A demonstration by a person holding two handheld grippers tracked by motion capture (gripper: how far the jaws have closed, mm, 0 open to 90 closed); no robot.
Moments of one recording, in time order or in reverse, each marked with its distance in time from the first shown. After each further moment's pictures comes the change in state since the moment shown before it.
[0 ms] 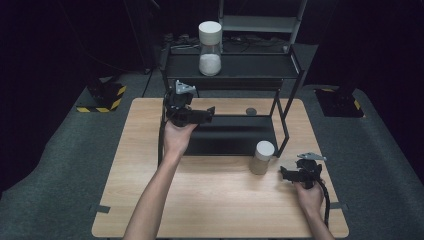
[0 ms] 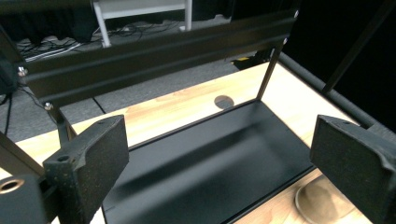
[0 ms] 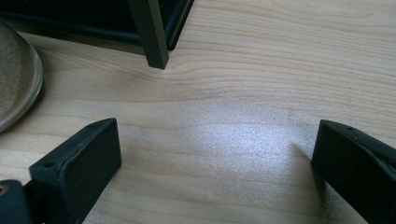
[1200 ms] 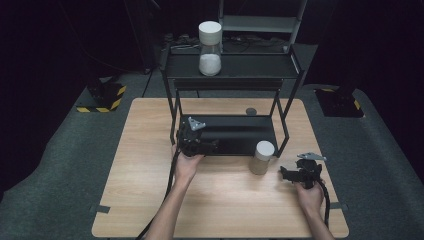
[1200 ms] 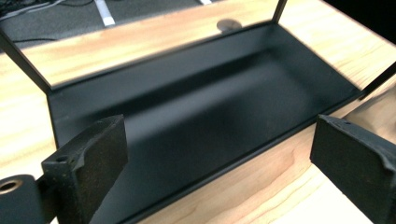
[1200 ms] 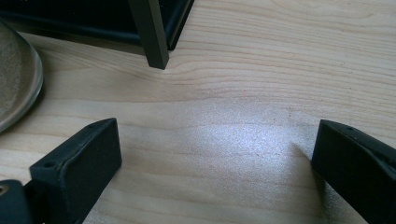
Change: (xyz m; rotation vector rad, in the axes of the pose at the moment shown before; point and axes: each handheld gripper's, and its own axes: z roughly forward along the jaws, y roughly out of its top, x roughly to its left) left arm -0.012 -0.085 0.064 0.152 0.011 0.000; right arm 0.000 0.000 0.000 -0.001 0.001 0.000
